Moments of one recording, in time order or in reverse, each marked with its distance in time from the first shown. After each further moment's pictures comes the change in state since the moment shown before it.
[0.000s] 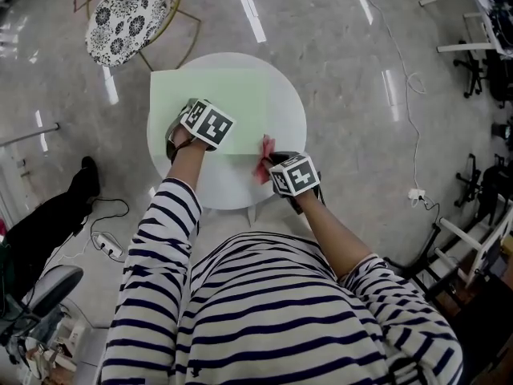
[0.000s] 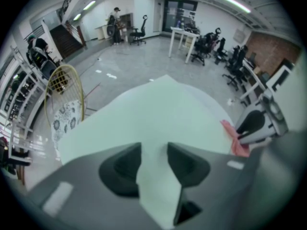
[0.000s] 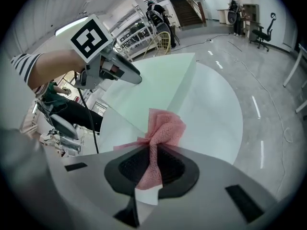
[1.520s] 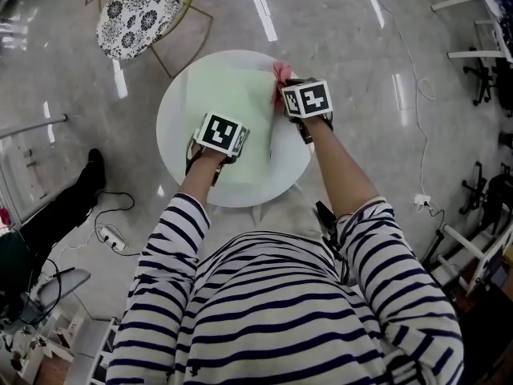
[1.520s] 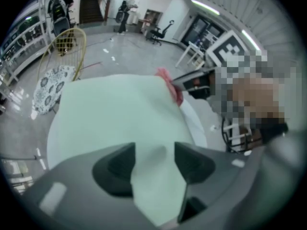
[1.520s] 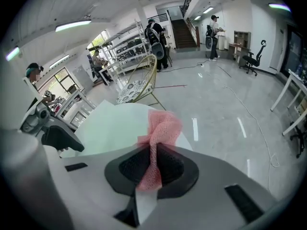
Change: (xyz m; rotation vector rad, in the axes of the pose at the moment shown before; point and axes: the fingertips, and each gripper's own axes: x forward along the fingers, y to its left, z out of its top) left arm -0.012 -0.054 -0.013 -0.331 -0.034 -0.224; right arm -0.002 -0.106 0.185 -0.068 -0.209 -0.190
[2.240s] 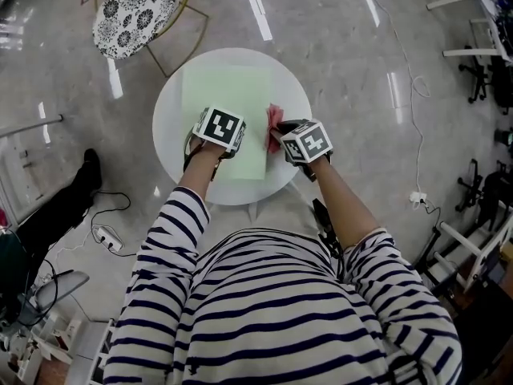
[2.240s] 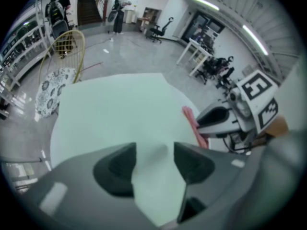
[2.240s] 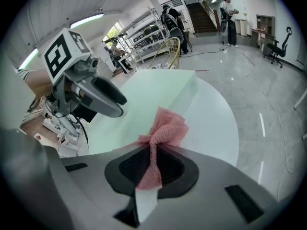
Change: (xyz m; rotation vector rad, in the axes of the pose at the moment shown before) left arm 0.004 0.005 0.002 0.017 0.024 0.036; right arm -0.030 0.074 -0.115 -0.083 0.160 0.242
